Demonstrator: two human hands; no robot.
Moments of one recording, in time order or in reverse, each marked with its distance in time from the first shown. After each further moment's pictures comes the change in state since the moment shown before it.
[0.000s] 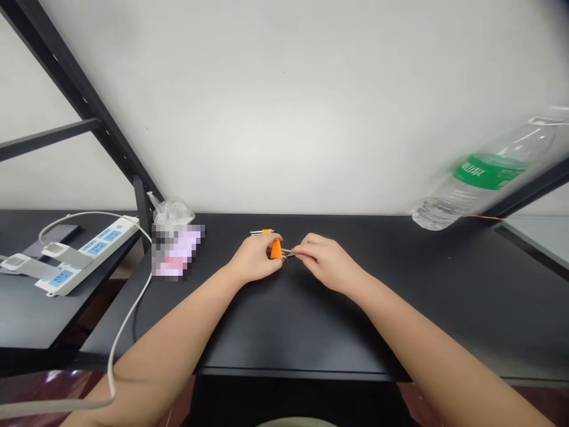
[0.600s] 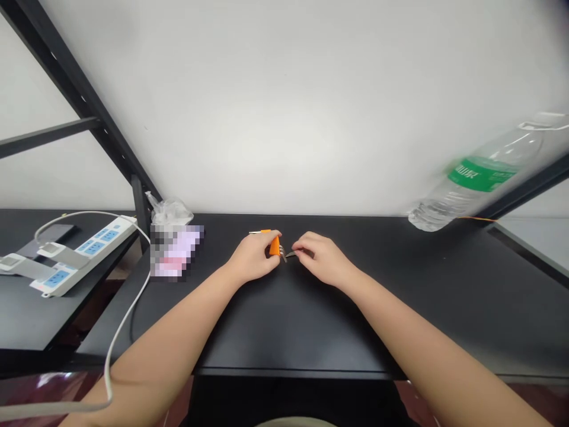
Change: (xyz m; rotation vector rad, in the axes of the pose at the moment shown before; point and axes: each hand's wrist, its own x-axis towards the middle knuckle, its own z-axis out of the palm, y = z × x) left_hand 0.002 -0.001 -0.002 0.069 0.065 0.121; right_hand 0.004 0.018 0.014 0.066 0.015 0.122
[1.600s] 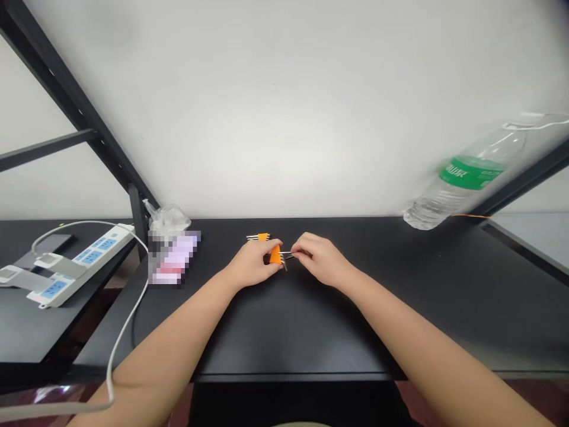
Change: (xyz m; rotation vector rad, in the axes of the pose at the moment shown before) left_hand 0.000 -0.003 0.001 -0.069 -0.120 0.037; right_hand 0.002 -0.006 -0.009 0.025 0.052 -0.093
